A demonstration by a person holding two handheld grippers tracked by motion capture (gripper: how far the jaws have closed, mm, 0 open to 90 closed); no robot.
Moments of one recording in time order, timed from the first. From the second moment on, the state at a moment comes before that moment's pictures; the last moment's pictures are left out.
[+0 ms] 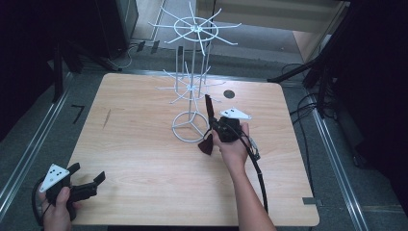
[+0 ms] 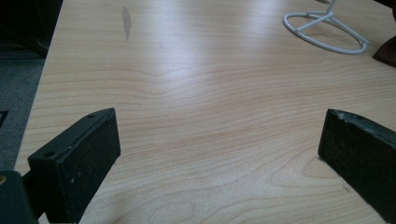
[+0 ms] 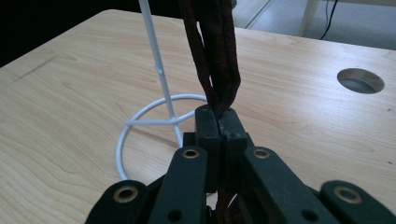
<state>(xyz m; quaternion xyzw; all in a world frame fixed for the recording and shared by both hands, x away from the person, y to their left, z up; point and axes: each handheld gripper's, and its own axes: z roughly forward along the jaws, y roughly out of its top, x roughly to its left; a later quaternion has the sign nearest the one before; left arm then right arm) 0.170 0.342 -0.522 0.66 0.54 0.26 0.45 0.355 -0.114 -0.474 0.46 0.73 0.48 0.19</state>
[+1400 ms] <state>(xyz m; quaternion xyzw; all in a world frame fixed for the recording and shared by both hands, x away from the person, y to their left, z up) 0.169 0.341 -0.522 0.66 0.54 0.27 0.44 0.293 -0.212 -0.466 0.48 0.70 0.47 0.24</state>
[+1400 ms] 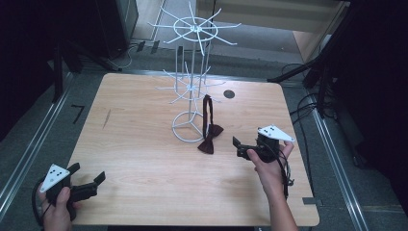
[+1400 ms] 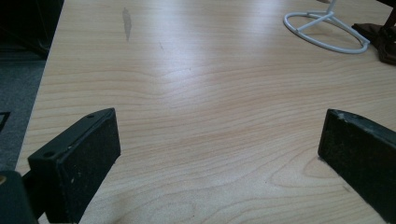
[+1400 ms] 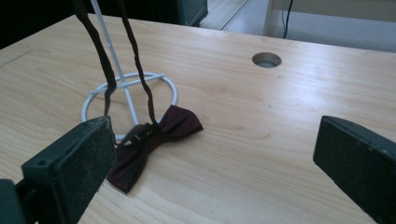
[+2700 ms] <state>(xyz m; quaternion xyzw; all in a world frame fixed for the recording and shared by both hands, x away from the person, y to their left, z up) 0.169 0.340 -0.522 0.66 0.54 0.27 0.45 0.231 -0.322 -0.523 0.55 0.67 0.44 0.25</state>
